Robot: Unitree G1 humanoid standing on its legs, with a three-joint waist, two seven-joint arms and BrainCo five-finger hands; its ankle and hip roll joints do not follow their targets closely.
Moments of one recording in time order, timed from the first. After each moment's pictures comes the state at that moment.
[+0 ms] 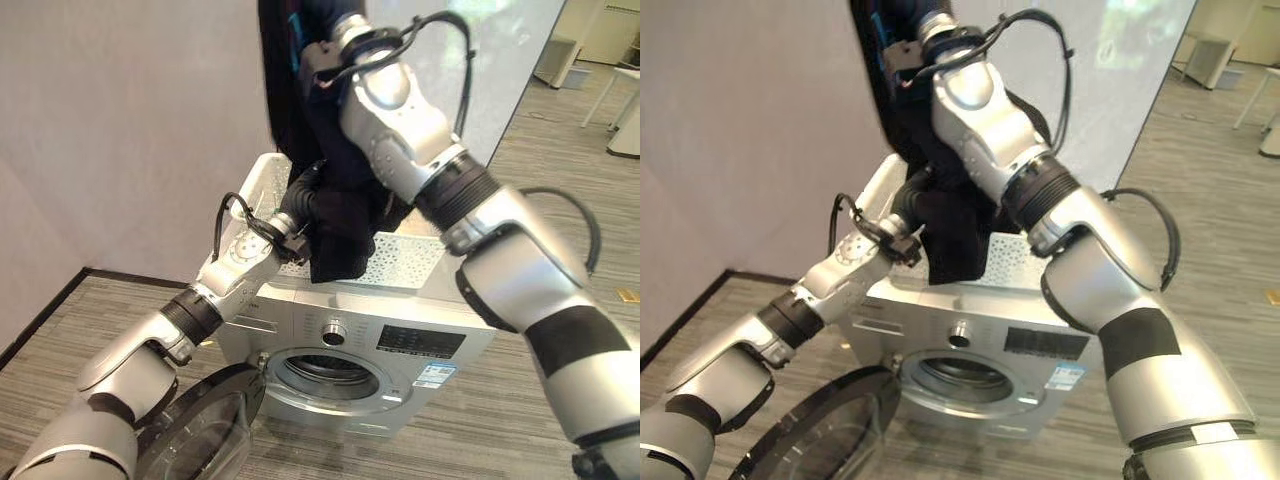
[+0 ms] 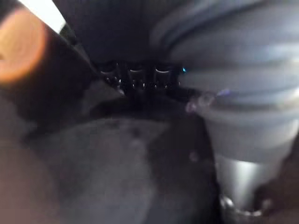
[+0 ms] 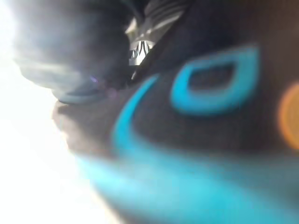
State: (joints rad) left arm -0.92 0.53 -0.80 0.38 -0.99 -0.21 0.03; right arm -1.52 -0.25 0.73 0.67 0.95 -0.22 -0.24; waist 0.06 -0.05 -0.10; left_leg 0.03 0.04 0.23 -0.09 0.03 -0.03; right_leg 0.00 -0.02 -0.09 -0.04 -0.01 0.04
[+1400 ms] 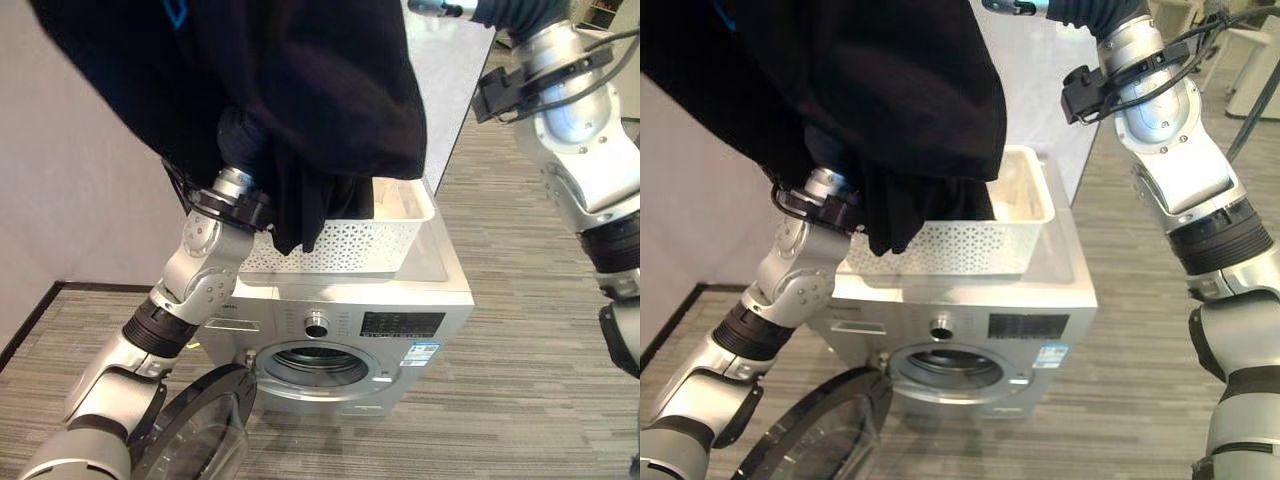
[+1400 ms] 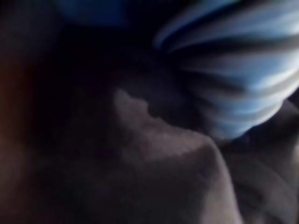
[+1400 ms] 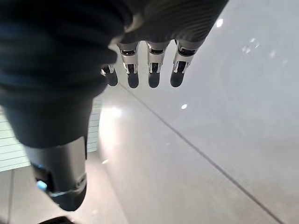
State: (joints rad) left arm -0.78 0.58 -0.43 -0.11 -1.01 -0.31 0.06; right arm -1.20 -0.88 0.51 0.21 0.52 -0.20 -0.18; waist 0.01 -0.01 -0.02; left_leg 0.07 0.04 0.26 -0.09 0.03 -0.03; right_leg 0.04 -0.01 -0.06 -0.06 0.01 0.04
